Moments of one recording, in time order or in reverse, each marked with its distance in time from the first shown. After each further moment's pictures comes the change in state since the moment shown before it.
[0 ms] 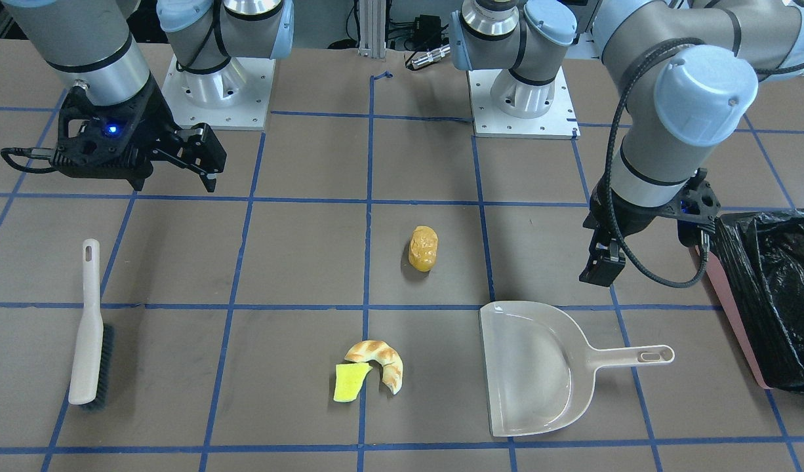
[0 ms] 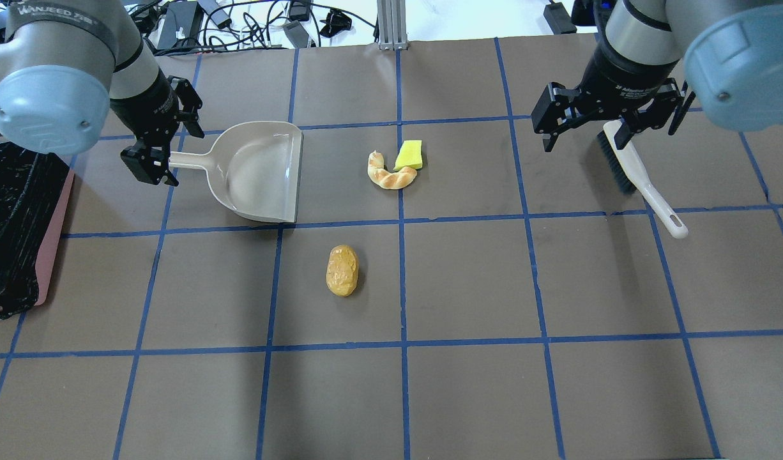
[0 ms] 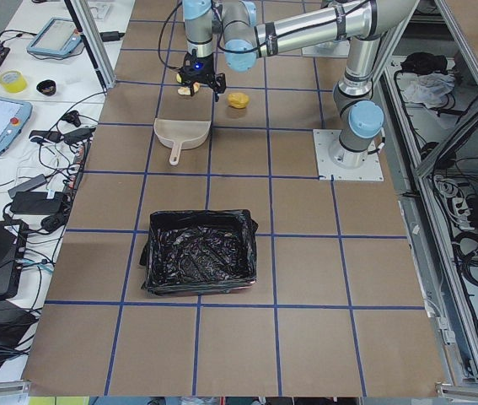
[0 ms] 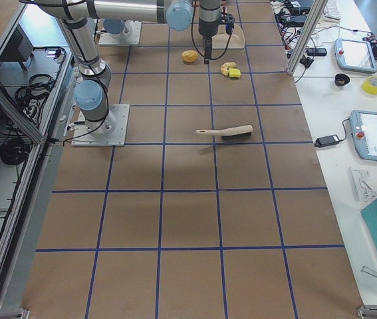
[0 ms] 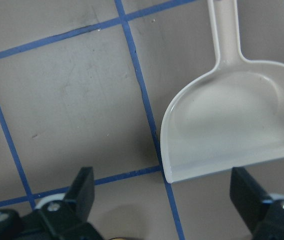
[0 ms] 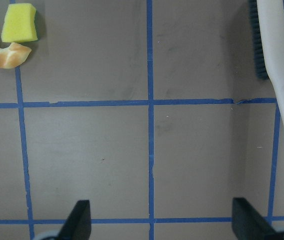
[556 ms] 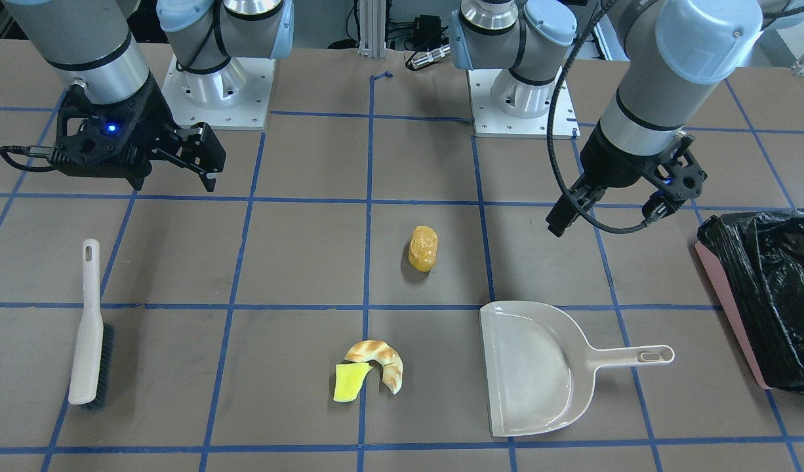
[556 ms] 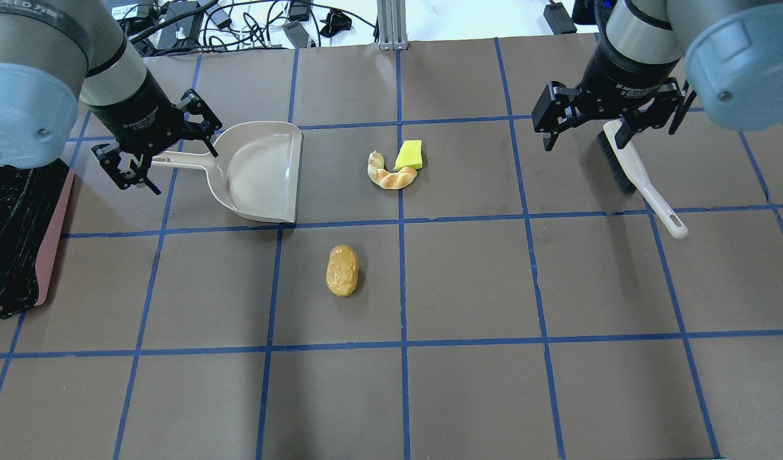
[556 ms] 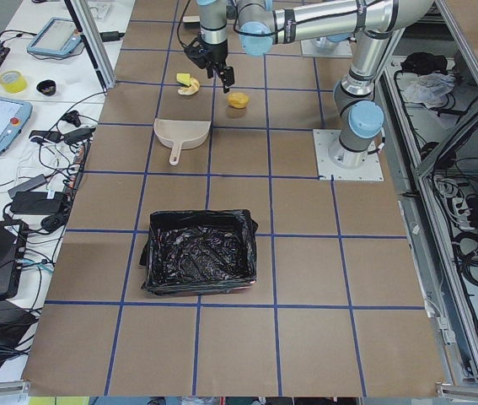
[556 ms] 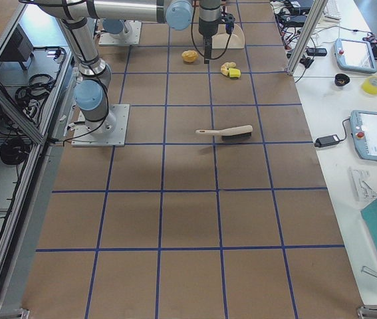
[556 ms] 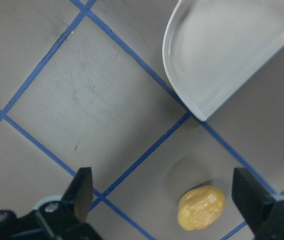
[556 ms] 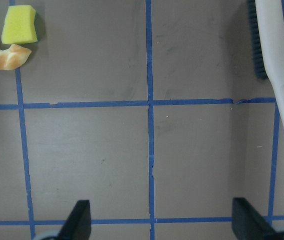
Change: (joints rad) left arm -0.006 0.108 -0.023 -0.079 -0.084 0.500; right arm 0.002 -0.004 -0.003 0.001 0.000 0.016
